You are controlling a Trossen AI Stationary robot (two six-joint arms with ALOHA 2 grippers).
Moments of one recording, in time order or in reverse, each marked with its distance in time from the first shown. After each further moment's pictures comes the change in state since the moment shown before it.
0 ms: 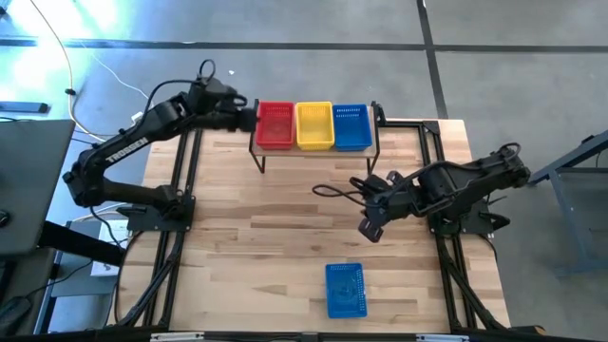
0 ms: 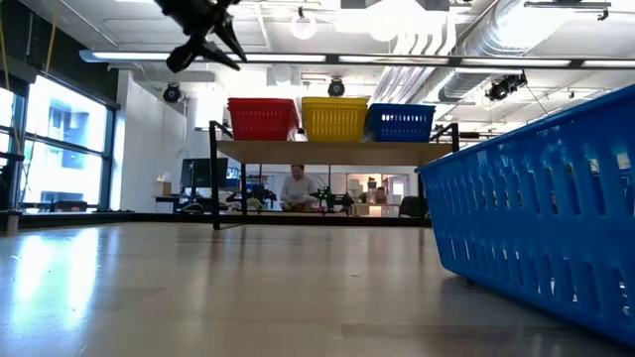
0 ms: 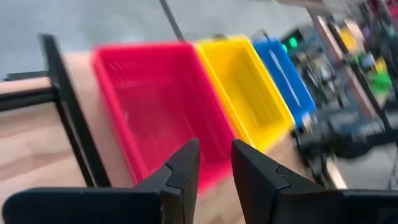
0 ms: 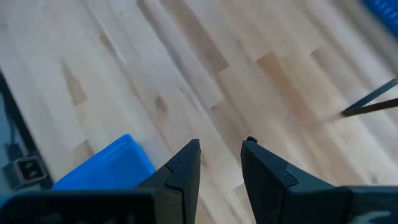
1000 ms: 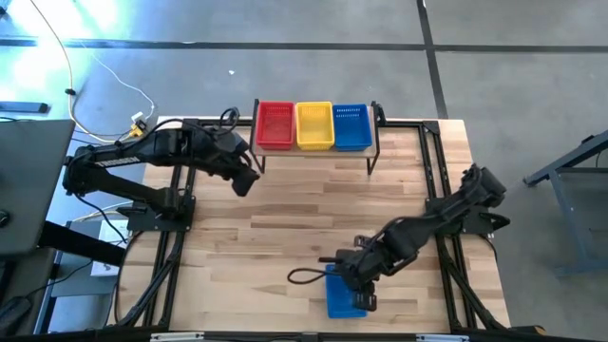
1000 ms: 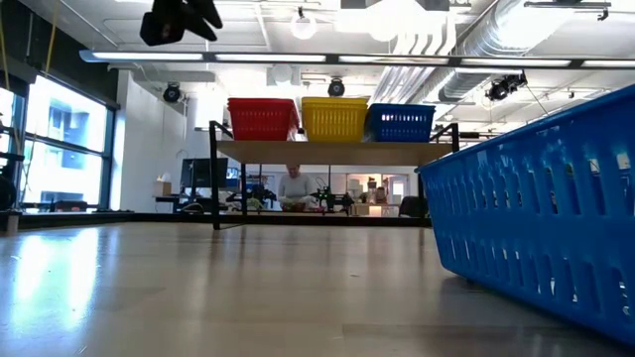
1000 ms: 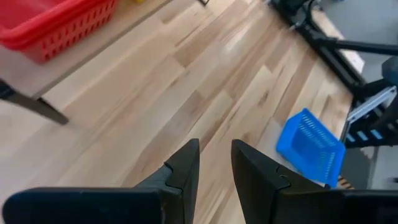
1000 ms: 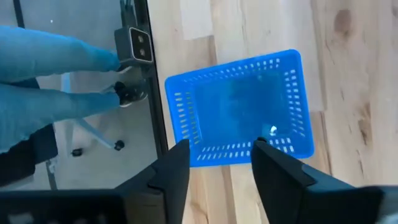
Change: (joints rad) left arm -0.511 -0.055 0.000 -0.258 -0.086 0.028; right arm 0.199 0.288 0.000 0.291 -0.413 -0.127
